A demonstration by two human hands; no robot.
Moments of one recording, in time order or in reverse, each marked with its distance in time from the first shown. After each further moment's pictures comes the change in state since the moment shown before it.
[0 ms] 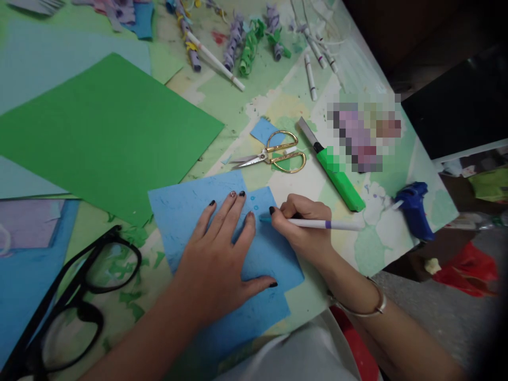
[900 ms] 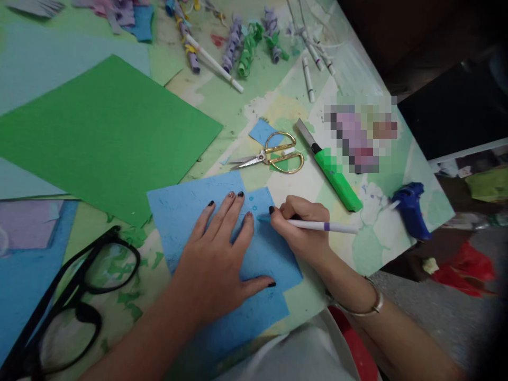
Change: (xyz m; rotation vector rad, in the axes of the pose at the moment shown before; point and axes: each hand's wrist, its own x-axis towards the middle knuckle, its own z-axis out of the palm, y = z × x) left_hand 0.001 0.000 0.000 0.003 0.011 0.004; right_hand 0.000 0.001 0.001 -0.007 0.030 -0.055
